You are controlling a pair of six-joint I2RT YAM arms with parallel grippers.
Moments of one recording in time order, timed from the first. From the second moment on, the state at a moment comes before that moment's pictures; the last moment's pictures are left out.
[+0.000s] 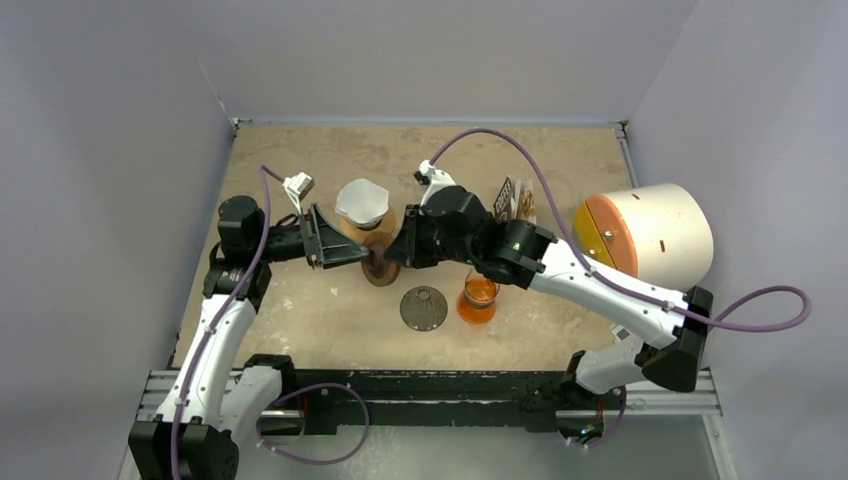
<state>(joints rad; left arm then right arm) -0.04 0.87 0.72 -0.10 1.21 -0.97 1.06 1.41 1.43 -0.56 0.06 0.81</state>
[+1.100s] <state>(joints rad) -0.16 0.71 0.58 0.00 1.20 -1.25 1.27 1.01 0.82 -0.07 0.04 -0.88</state>
